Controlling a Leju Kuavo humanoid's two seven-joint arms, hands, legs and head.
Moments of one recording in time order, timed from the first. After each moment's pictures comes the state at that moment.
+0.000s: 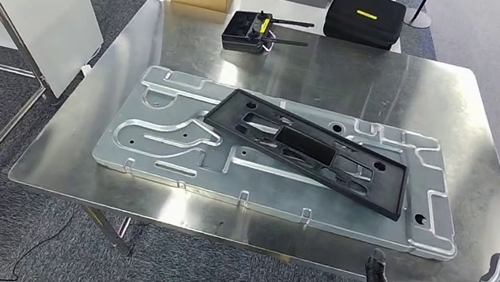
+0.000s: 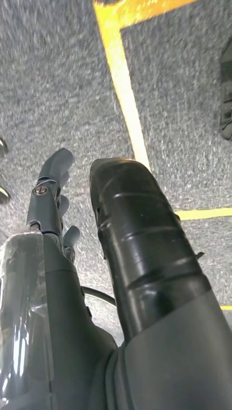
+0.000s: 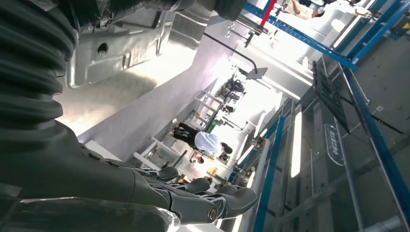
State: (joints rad) left arm -0.07 -0.21 0.90 -0.21 -1.29 0.32 -0.11; right arm 0.27 0.33 0.02 -1.97 0.73 -0.70 -0.69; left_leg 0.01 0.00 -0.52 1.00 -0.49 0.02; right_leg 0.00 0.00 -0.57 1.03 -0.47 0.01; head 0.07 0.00
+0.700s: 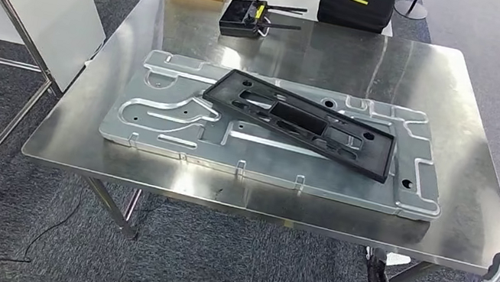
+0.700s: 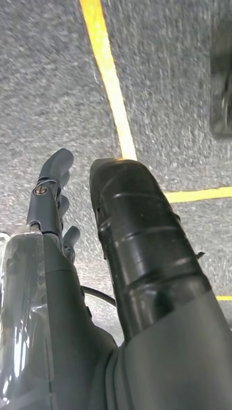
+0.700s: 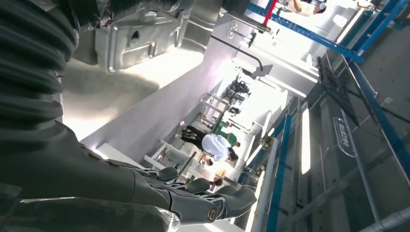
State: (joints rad) left arm -0.07 -0.21 0.92 -0.21 -1.28 0.32 -0.11; right arm 0.25 0.33 0.02 -1.95 0.69 -0.70 -0.69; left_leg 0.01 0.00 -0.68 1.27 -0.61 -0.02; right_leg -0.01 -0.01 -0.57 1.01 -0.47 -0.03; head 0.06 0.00
